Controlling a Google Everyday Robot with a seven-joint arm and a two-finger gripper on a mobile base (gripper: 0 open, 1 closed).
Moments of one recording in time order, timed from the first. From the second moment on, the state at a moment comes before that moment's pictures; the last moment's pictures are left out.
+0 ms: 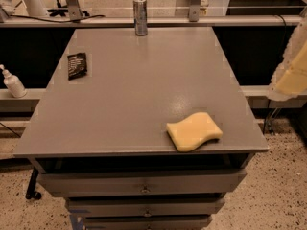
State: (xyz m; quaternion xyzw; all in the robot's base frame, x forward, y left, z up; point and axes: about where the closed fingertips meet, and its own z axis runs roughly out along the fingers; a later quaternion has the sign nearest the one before) arm 0.401 -0.167 1.092 -0.61 0.73 -0.13 0.28
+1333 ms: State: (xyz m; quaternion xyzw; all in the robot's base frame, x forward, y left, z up) arm 0.429 -0.139 1.011 -0.58 0.75 -0.10 0.29
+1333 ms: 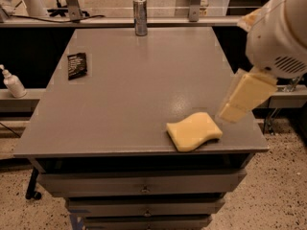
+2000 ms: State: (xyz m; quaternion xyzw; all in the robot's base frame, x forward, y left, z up) arm 0.456 -0.131 0.916 -0.56 0.79 -0.03 0.25
